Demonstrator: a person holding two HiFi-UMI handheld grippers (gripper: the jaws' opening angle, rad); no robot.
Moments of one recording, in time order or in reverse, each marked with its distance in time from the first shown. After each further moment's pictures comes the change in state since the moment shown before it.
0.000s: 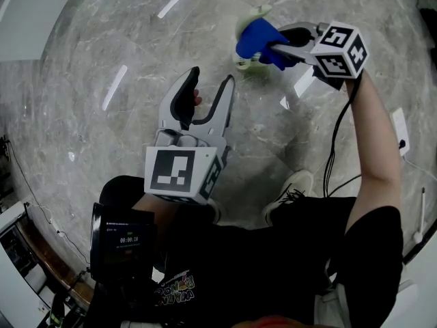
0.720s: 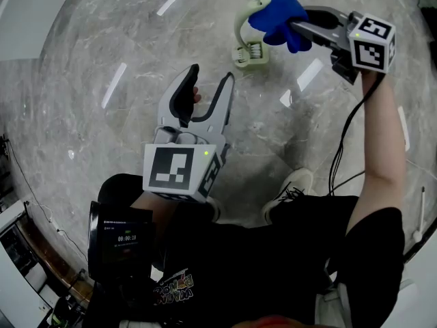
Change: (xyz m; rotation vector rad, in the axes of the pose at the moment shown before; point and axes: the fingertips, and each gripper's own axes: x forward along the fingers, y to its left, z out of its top) left arm 0.001 -0.001 -0.003 0.006 0.004 -0.004; right arm -0.064 -0.018 0.050 0.107 -0.248 -0.009
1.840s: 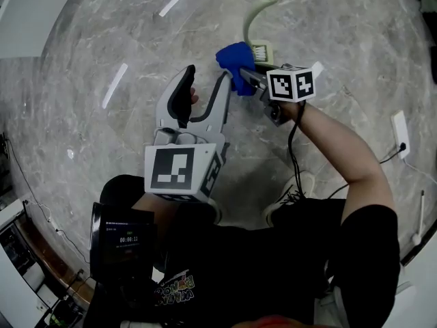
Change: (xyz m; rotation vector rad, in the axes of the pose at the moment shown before) left arm -0.005 0.016 0.002 -0.001 -0.010 0.069; right arm 0.143 0.030 -0.169 0.566 0.019 -0.187
